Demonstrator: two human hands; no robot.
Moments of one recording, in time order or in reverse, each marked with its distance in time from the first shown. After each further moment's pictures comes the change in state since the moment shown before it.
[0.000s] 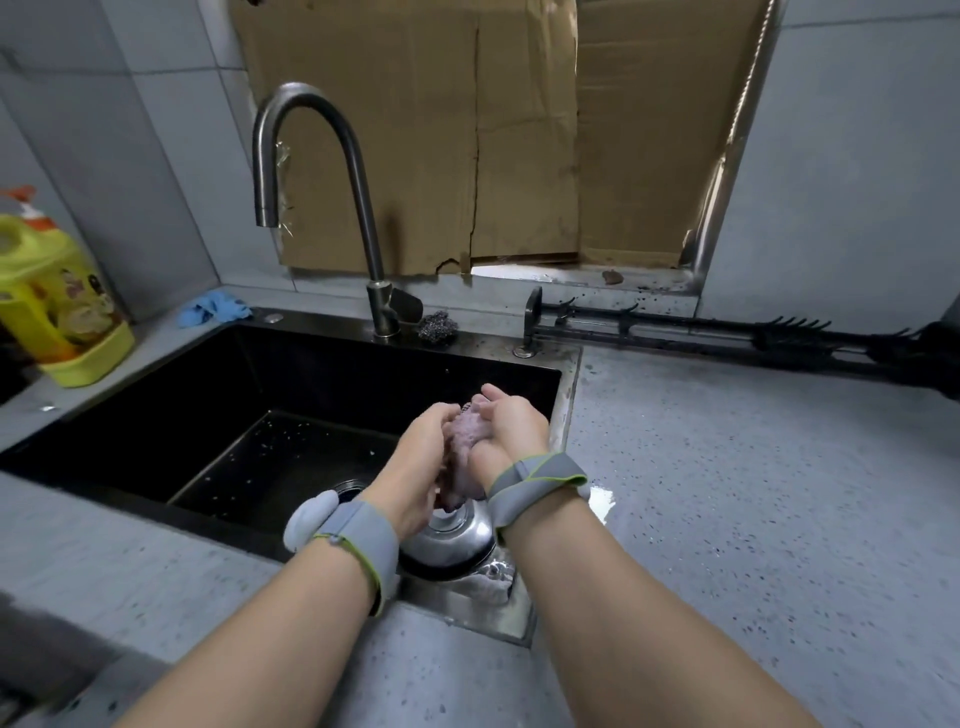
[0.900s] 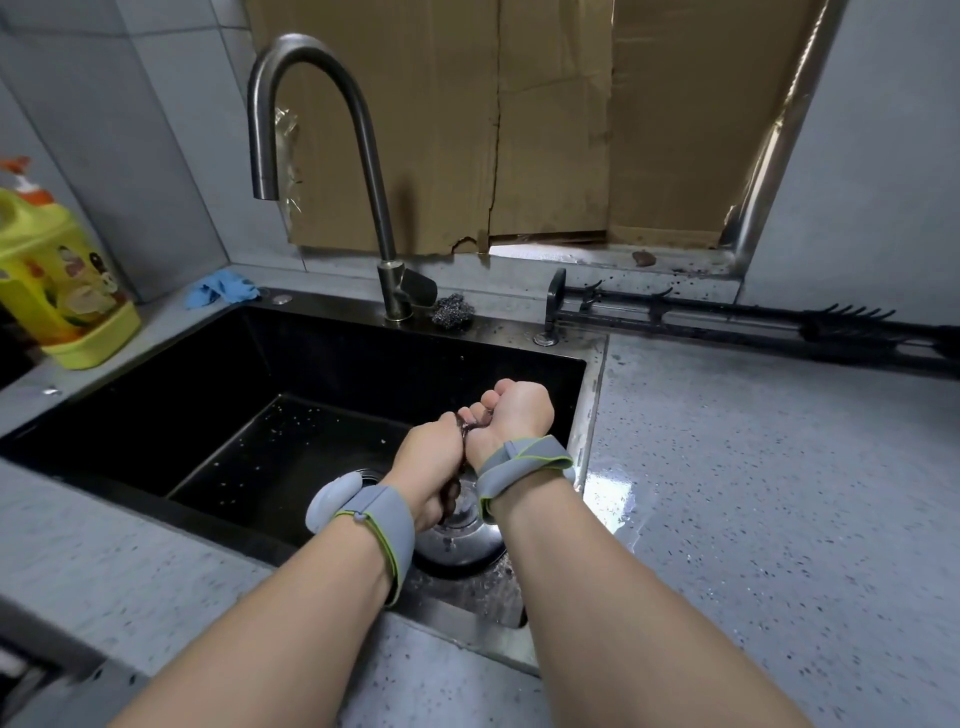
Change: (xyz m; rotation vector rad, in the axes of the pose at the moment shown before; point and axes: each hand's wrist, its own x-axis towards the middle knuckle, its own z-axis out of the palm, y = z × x) left_hand 0.035 -0.012 -0.008 0.219 0.205 -0.092; right_hand 0.017 0.015 0.019 0.130 0.048 0.059
